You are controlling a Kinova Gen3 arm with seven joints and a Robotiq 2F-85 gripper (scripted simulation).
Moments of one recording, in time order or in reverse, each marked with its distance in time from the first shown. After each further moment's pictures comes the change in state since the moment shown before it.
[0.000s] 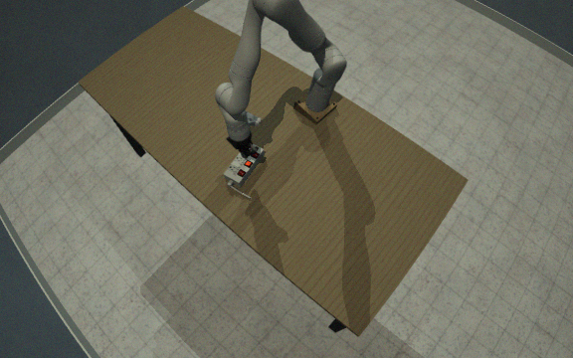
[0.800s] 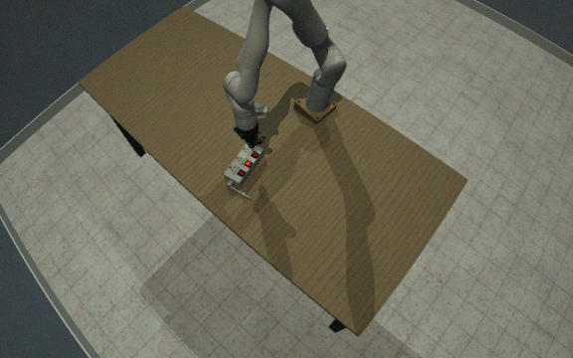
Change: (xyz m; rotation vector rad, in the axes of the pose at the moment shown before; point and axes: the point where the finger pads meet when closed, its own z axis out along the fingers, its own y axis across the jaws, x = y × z) arm 0.041 0.003 -0.012 0.000 0.002 0.005
